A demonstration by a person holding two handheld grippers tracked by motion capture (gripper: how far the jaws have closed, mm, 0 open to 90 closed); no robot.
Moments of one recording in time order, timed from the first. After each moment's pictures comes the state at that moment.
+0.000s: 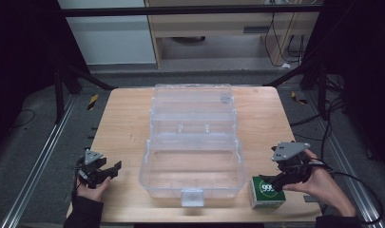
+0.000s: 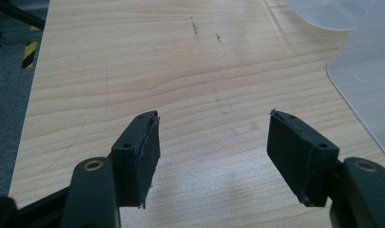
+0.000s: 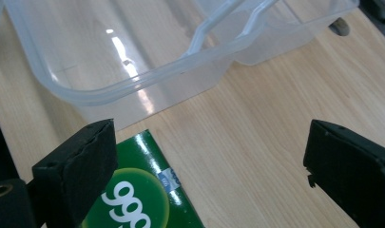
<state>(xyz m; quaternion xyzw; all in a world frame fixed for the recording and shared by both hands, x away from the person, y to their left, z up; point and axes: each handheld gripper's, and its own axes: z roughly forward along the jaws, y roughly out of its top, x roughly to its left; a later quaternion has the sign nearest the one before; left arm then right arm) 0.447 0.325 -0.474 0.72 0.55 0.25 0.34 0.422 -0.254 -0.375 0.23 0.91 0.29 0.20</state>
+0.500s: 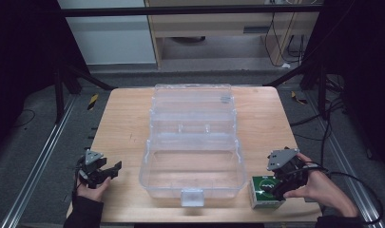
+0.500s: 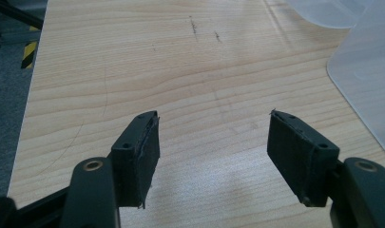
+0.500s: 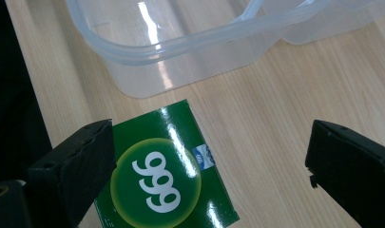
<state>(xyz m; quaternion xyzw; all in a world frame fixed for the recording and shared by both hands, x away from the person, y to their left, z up) 0.447 0.324 -0.474 0.72 0.55 0.25 0.34 0.416 -0.247 -0.386 0.18 0.94 0.24 0.16</state>
